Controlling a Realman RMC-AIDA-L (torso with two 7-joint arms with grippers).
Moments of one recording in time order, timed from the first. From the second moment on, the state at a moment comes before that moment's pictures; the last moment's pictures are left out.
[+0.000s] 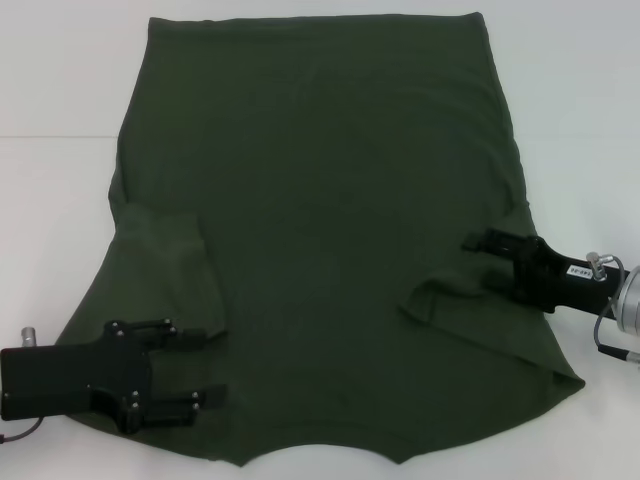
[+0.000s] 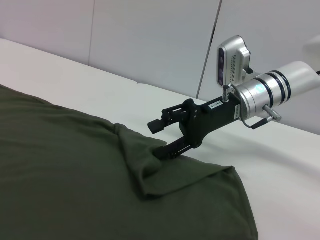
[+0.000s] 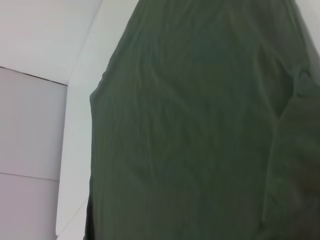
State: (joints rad) left arm -0.39 -2.13 0.58 0.87 2.18 1.75 -1.32; right arm 0.60 2.05 -0.66 -0.33 -1.88 -1.05 2.31
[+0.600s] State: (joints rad) left arm -0.39 -2.13 0.58 0.87 2.17 1.76 -1.32; right arm 0.55 2.05 -0.62 -0.33 -1.87 -1.13 2.31
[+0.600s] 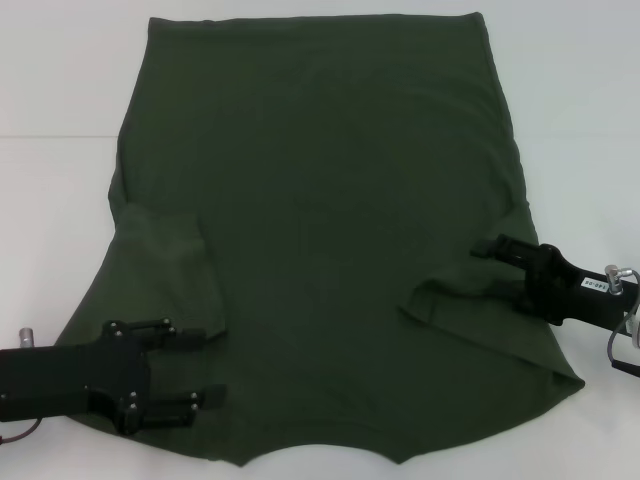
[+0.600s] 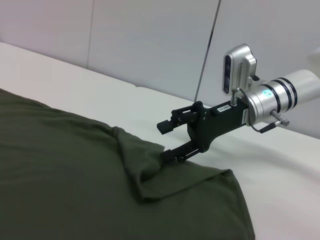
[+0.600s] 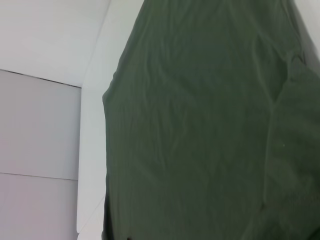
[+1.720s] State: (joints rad) left arm -0.39 -2.13 0.58 0.87 2.16 1.76 -1.32; right arm 0.48 1.98 -0.48 -0.33 -1.87 -1.13 2.32
